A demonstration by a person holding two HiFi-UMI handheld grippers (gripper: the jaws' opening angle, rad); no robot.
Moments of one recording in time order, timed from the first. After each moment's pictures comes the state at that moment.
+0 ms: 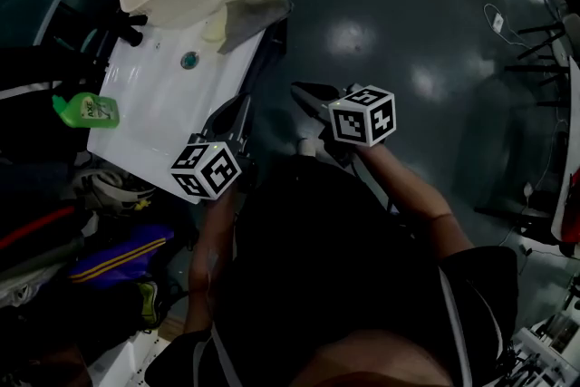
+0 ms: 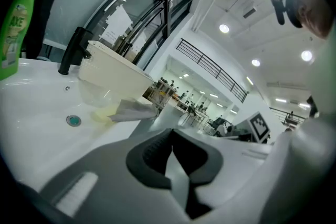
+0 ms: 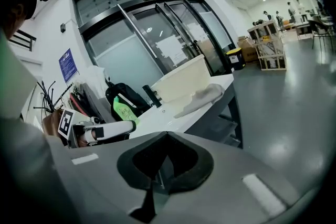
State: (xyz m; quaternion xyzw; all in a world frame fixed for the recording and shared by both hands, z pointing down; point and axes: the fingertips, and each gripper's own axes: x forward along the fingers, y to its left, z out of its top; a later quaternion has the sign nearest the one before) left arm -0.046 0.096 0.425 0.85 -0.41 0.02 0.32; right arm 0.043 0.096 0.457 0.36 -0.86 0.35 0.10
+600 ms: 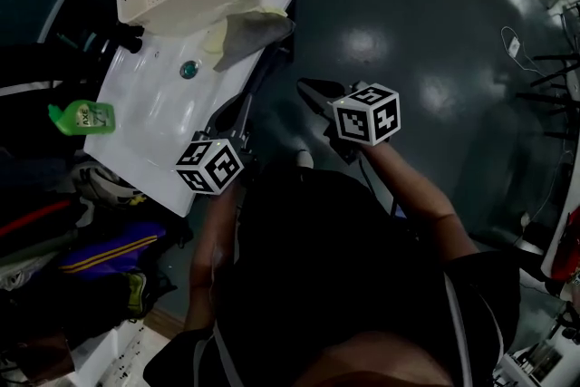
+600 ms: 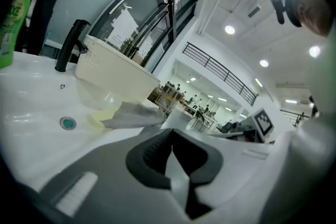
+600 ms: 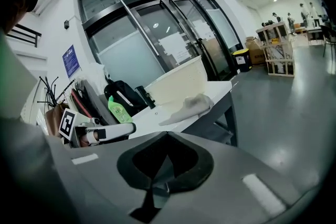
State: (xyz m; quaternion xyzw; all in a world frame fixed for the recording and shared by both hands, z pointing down) left arm -0.017 0.037 0.450 0.83 -0.46 0.01 0.31; right arm 0.084 0.026 0.471 0.33 -0.88 0.33 0.13
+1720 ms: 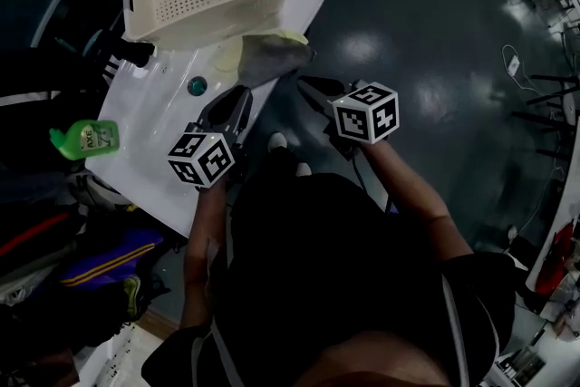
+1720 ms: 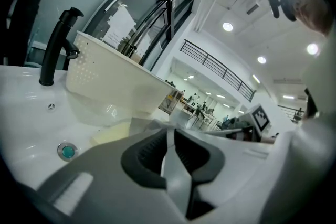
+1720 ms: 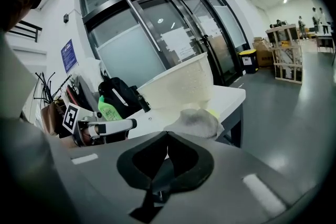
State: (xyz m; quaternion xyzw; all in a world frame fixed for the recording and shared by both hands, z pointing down) left arm -0.061 -0.052 0.455 0.84 -0.45 0.03 0.30; right arm 0.046 -0.062 0.477 0.31 -0.88 0.31 0.15
